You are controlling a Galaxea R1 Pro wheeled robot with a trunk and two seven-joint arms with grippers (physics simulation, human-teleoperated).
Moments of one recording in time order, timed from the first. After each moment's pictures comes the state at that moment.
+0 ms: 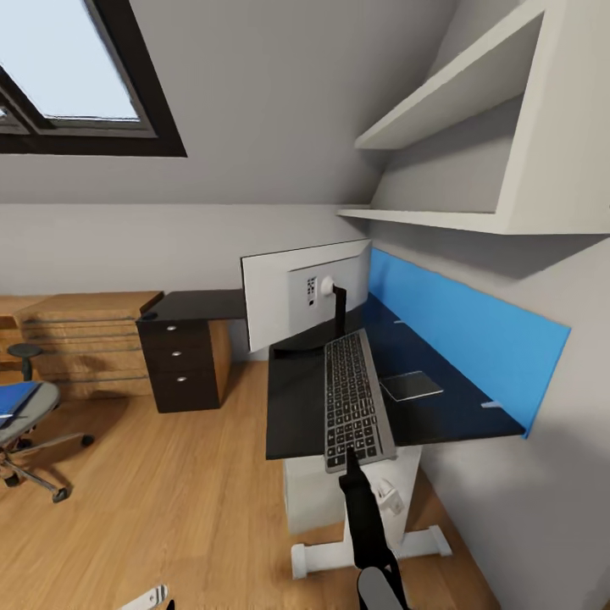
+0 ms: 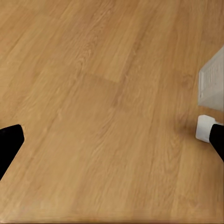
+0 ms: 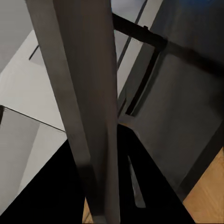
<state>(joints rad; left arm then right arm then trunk) 0.02 0.19 -0.31 -0.95 0.70 -0.08 0.39 -0.18 0.17 0.29 -1.03 -1.15 -0.46 0.29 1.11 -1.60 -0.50</state>
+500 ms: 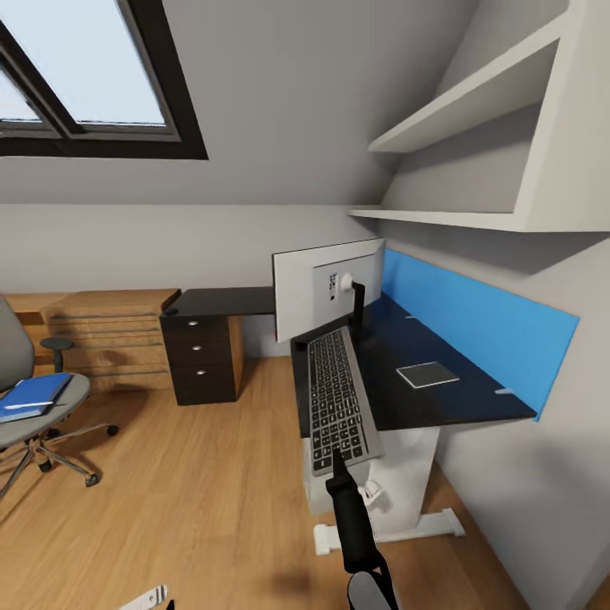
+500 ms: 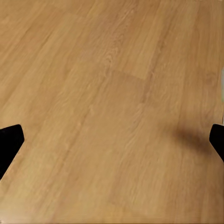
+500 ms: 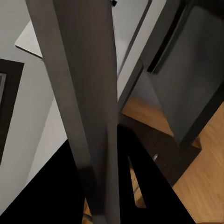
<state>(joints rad) 0.02 0.19 -0.31 -0.95 0.70 -0.08 0.39 -0.18 0.17 0.36 -1.04 -1.15 -0.45 0.29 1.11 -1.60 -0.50</state>
